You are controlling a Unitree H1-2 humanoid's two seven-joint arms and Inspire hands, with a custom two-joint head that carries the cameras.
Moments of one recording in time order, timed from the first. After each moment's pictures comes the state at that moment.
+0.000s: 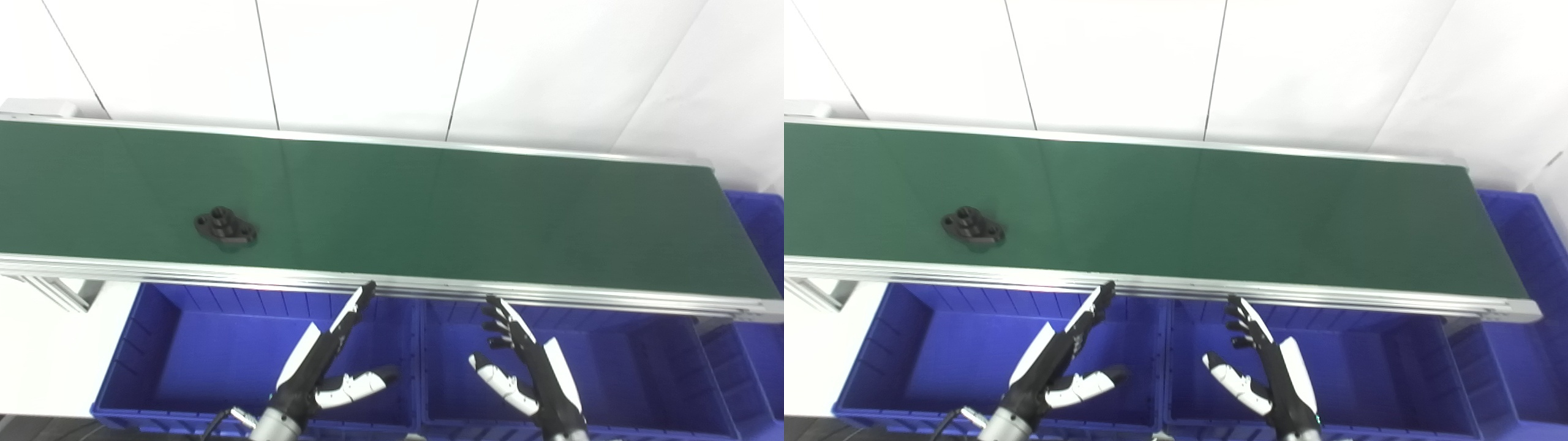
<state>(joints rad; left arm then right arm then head) 0.22 0.04 -0.36 0.00 0.22 -0.23 -0.18 0.30 -0.14 0.11 0.02 -0.33 -0.30 -0.05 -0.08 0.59</state>
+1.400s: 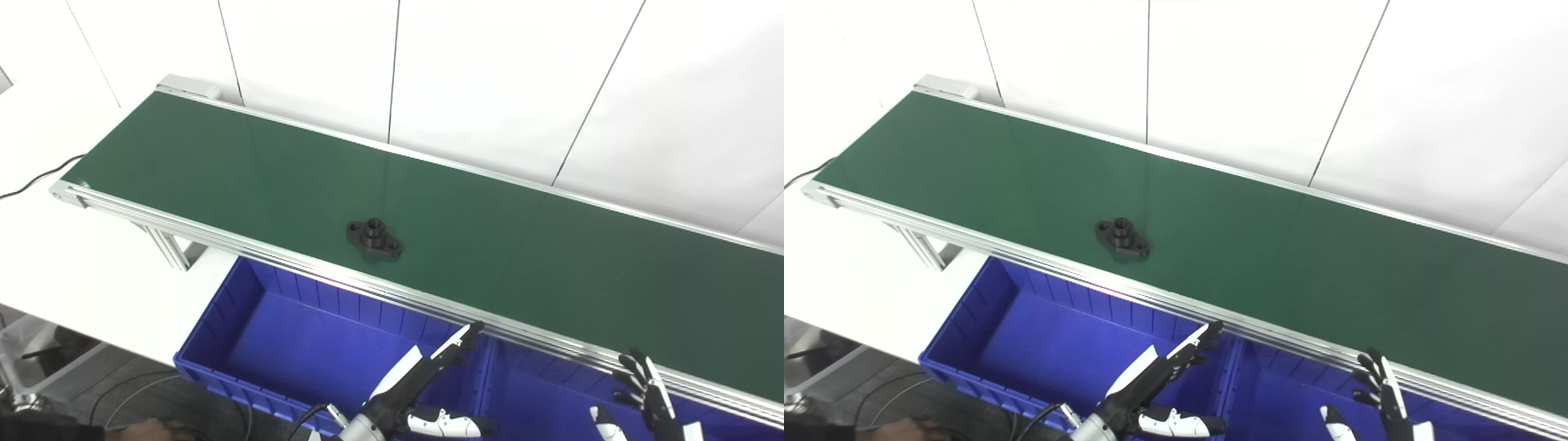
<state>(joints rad) 0.18 -0.04 -0.40 0.15 0.27 -0.32 -0.12 0.26 -0.22 0.04 0.06 -0.28 -0.41 -0.15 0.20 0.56</state>
